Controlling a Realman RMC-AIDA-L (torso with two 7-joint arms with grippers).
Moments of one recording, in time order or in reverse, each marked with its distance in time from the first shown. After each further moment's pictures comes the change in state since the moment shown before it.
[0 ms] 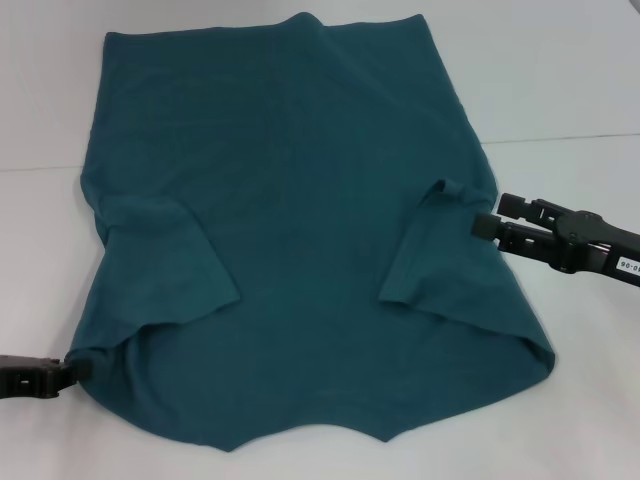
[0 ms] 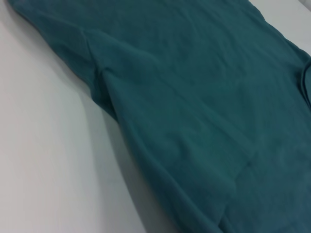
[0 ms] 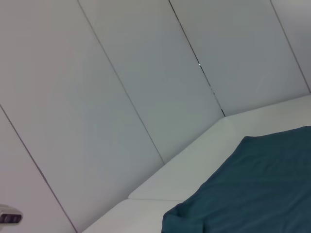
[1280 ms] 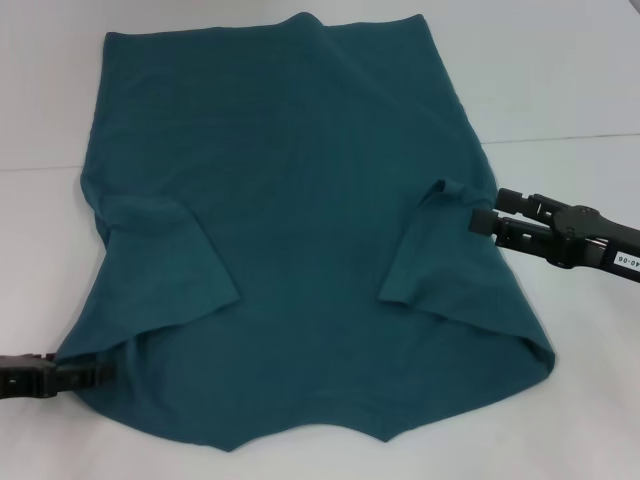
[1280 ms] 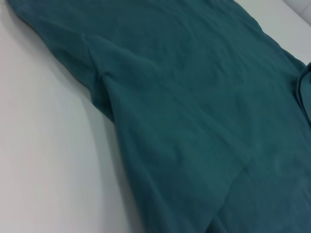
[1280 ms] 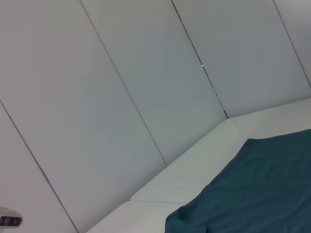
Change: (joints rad) left arm 0.005 -0.002 -0.034 -0.006 -0.012 0.014 0.021; right arm 0.009 0.000 0.001 -0.002 0.001 -0.002 0.002
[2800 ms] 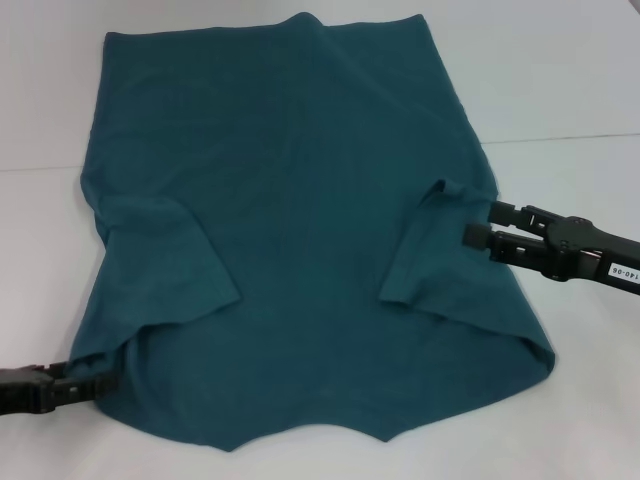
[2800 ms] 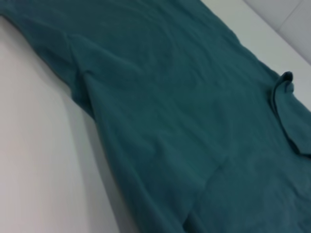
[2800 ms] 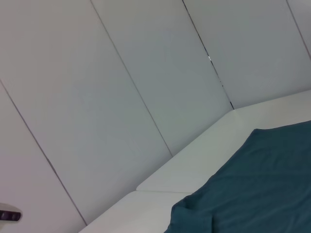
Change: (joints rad) left arm 0.050 -0.003 -0.008 -0.005 -0.071 0.055 0.043; right arm -0.009 0.000 -0.031 0.000 -0.001 -0.003 0.000
